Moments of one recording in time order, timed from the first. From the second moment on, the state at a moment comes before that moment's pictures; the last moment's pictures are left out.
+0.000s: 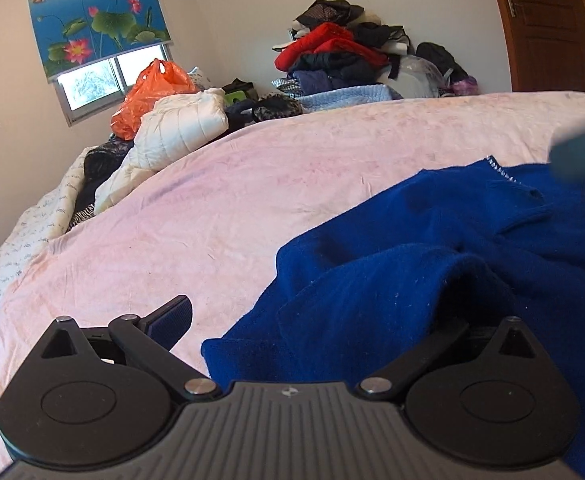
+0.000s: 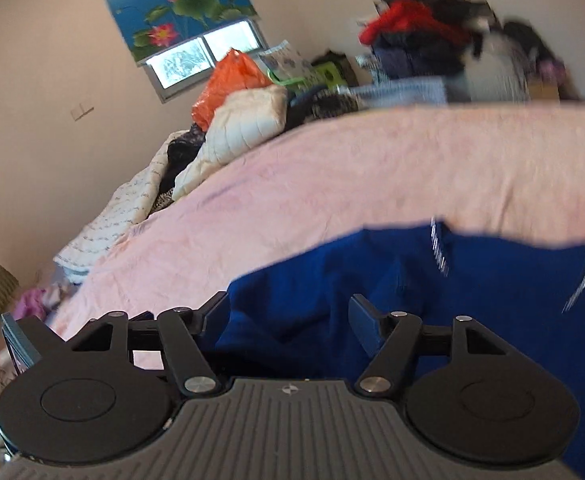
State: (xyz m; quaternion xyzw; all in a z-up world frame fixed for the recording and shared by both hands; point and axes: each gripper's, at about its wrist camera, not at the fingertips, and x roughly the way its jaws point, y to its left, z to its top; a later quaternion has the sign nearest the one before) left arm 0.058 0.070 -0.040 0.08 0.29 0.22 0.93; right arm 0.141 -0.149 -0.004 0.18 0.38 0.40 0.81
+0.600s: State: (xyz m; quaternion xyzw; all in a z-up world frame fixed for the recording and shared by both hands) left arm 0.046 0.084 -0.052 0.09 0.28 0.24 0.92; right arm 0.157 -0.072 -0.106 0.50 0.51 0.36 0.60
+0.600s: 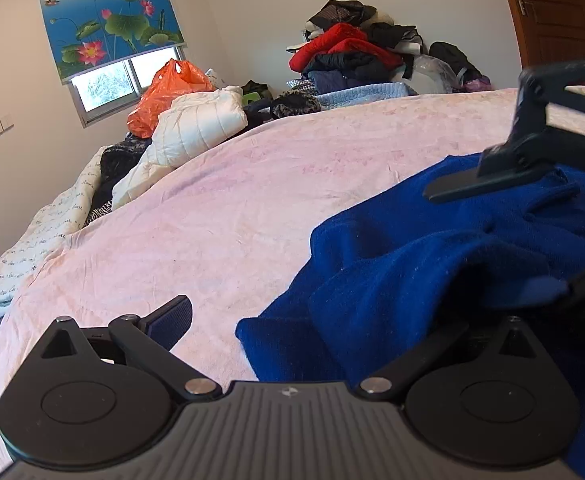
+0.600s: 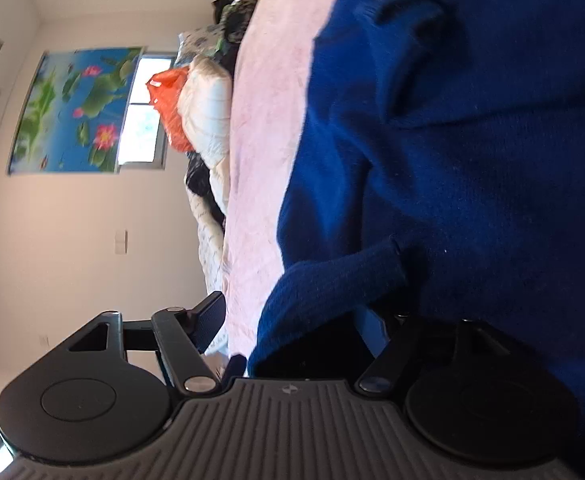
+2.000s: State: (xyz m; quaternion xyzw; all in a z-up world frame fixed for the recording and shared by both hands) left arm 0.154 0.050 -0.031 0.07 0.28 0.28 0.92; right arm 0.171 -0.319 -0.040 0.23 0.23 0.13 0.94
